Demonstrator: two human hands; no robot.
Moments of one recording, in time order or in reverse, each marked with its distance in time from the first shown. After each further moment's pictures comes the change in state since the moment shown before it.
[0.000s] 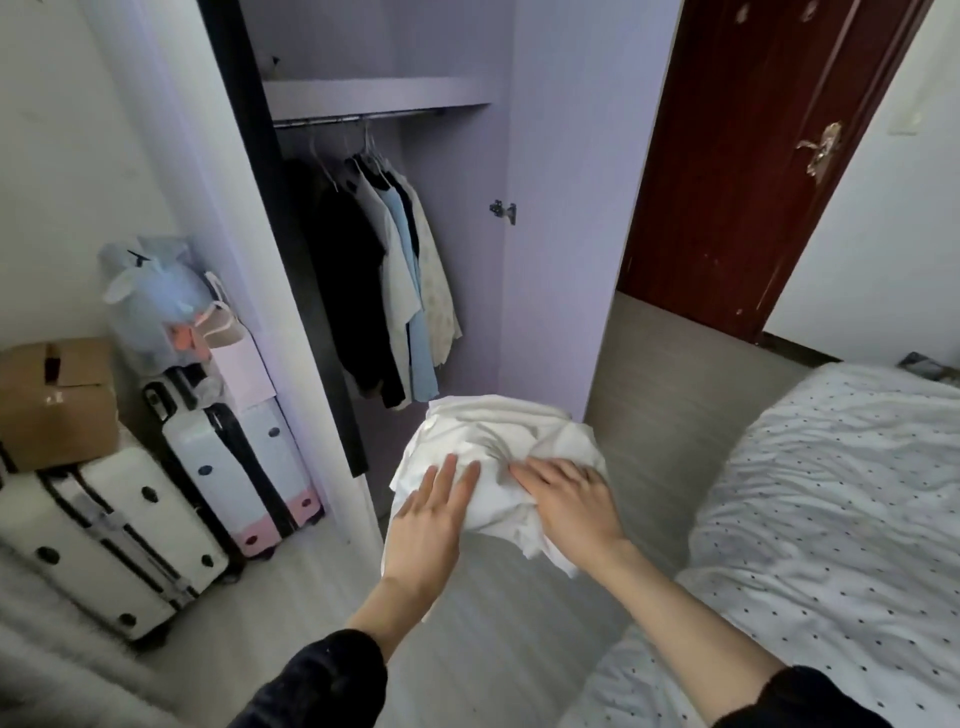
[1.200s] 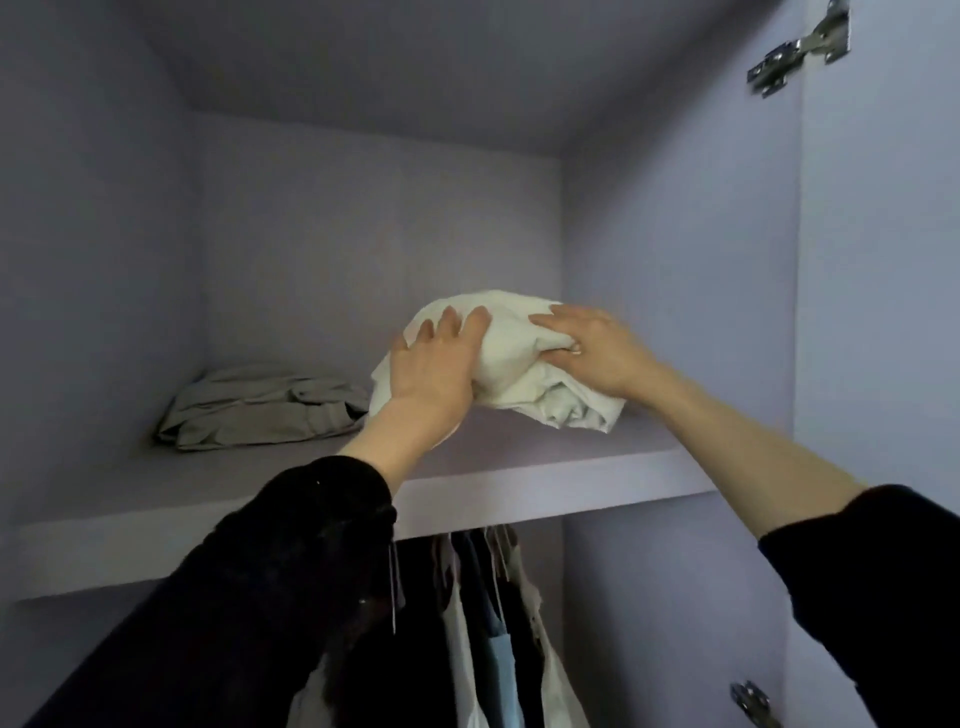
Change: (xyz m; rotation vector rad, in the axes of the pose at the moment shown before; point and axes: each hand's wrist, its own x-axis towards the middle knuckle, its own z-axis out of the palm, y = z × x) left_hand 0.819 -0.245 -0.306 0.599 0.521 -0.350; right_hand 0.970 0.153 -0.113 0.271 0.341 -0.455
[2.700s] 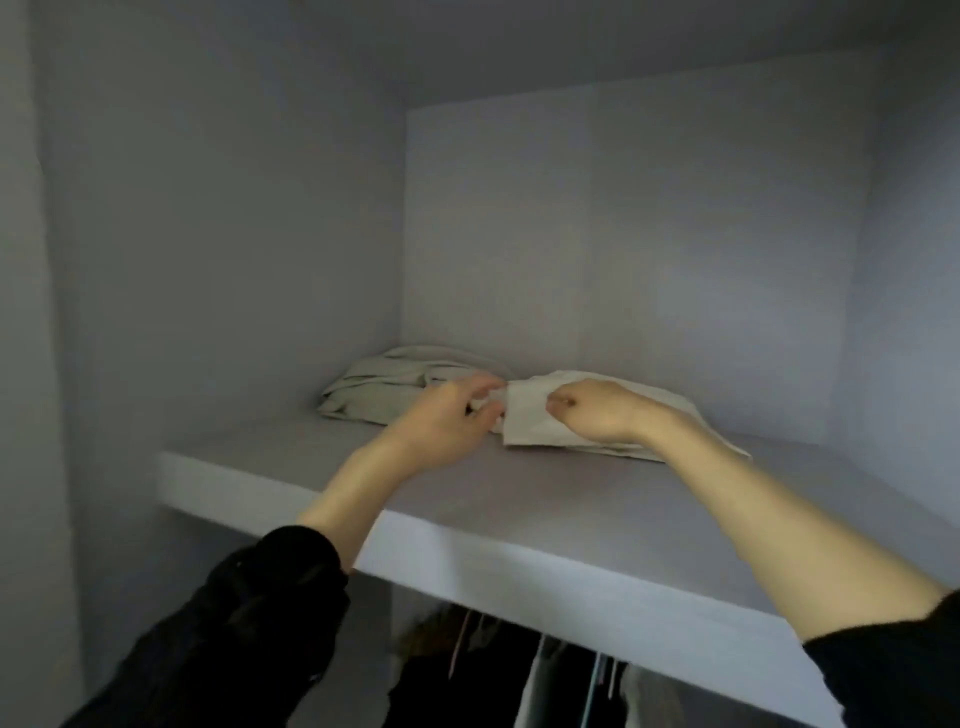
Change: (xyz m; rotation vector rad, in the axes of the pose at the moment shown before) left_hand 0.029 -0.030 0.071 -0.313 -0.093 -0.447; right_hand 0.136 0.001 0.144 0.234 -0.479 -0.407
